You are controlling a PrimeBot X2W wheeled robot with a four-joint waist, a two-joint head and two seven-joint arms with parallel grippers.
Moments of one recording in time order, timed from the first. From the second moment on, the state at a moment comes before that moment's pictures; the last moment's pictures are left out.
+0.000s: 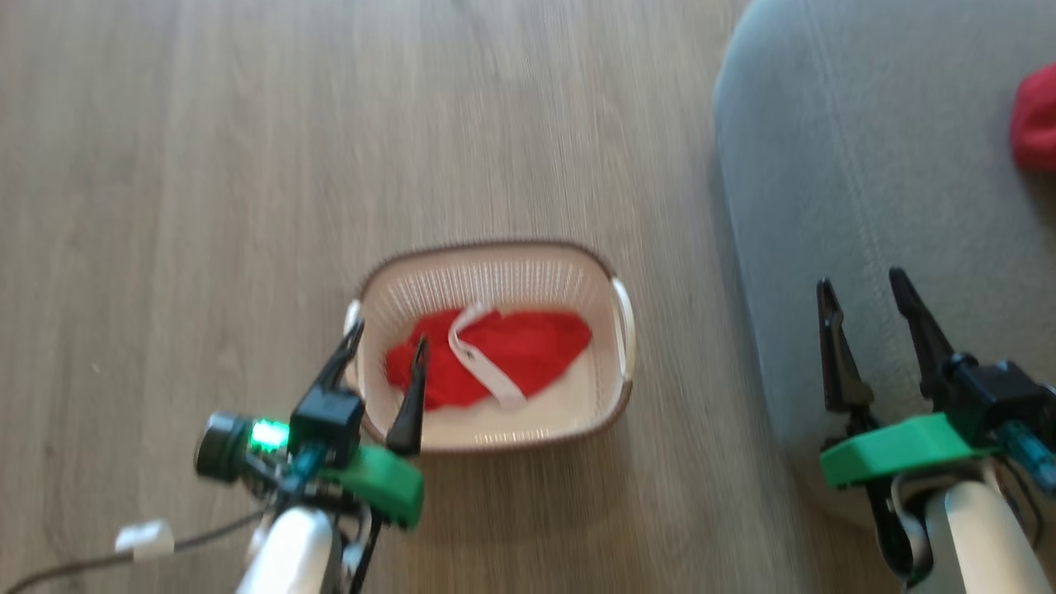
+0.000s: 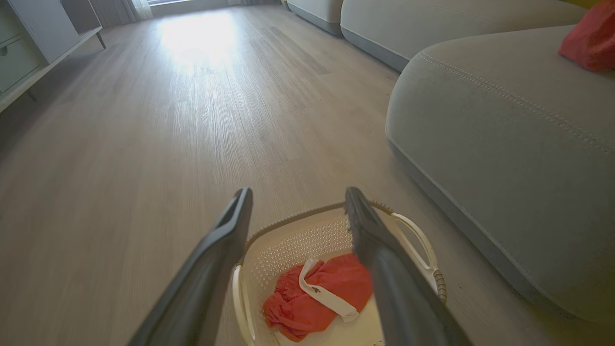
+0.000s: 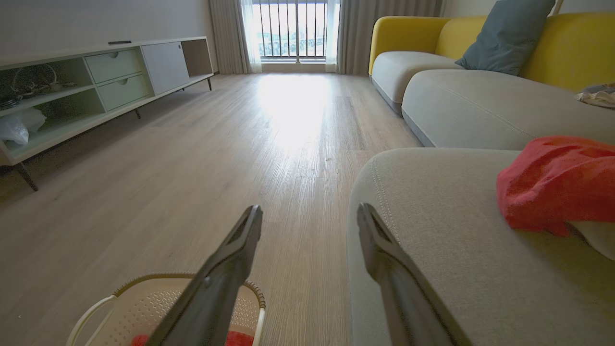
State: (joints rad) left arm -0.12 0.05 -0.26 0.25 -0.03 0.07 -0.26; right arm -0.07 -0.09 -0.02 0.10 0.12 0.13 -0.26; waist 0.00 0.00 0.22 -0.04
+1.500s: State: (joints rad) left arm -1.15 0.22 -0.56 1.25 0.23 -0.06 -0.17; right arm -0.29 -0.05 0.18 -0.04 0.30 0.13 -0.26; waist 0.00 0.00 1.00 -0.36
